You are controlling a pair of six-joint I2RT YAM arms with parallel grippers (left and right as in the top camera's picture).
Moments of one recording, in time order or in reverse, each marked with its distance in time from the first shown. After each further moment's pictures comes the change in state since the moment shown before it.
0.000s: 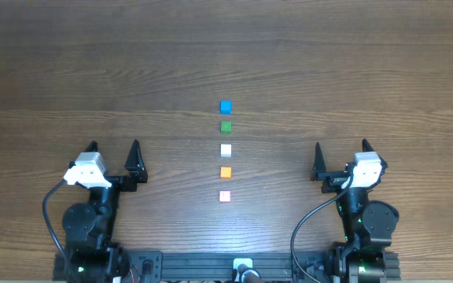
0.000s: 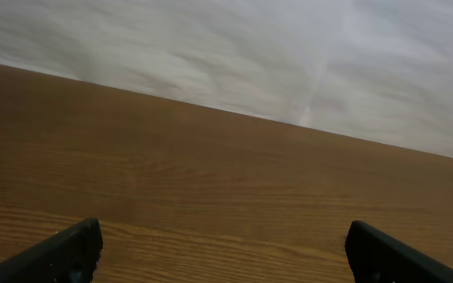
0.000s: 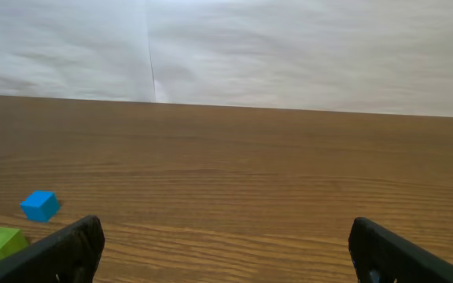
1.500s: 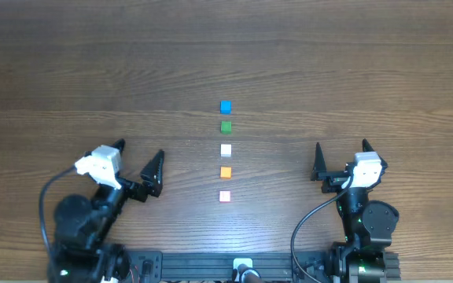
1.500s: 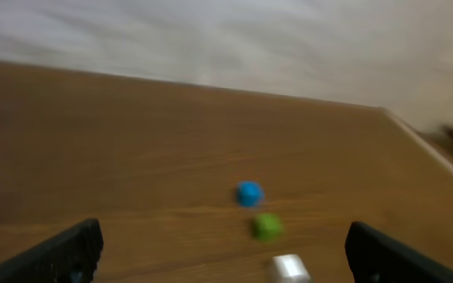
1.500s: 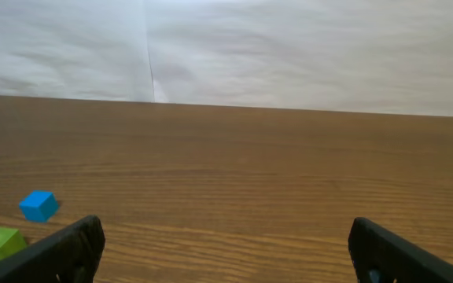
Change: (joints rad) left arm -0.116 0.186 0.277 -0.208 0.243 -0.021; right arm 0.000 0.000 0.000 -0.002 0.003 0.000
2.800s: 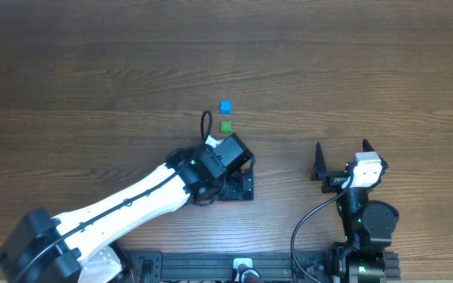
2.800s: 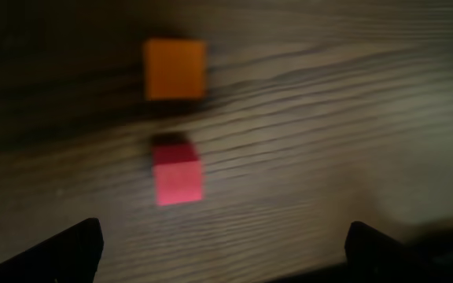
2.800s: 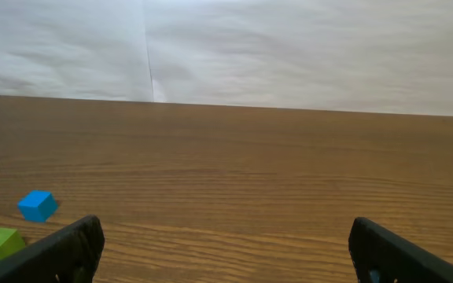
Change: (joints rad) left arm -0.784 1.303 0.685 -0.510 -0.164 -0.703; right arm 0.001 0.000 0.000 -0.001 0.004 0.000
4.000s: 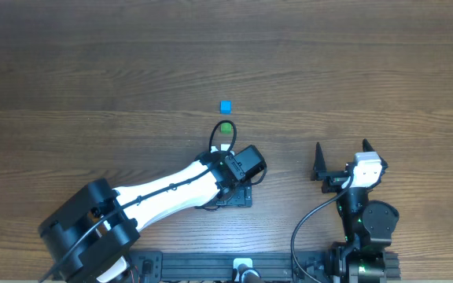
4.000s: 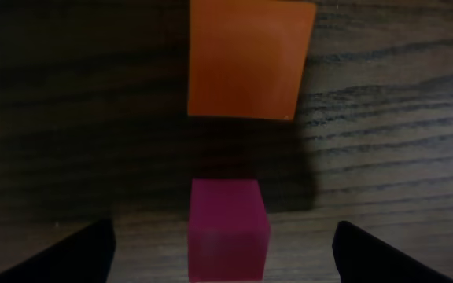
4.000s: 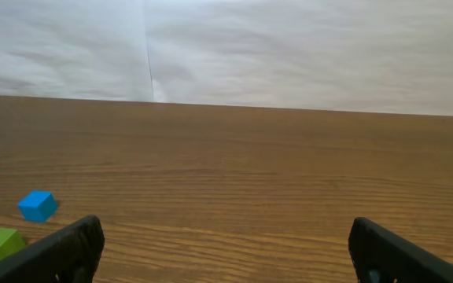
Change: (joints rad) left arm -0.058 0.219 0.000 0.031 -0.084 -0.038; right arm 0.000 0.000 0.000 0.000 0.000 0.000
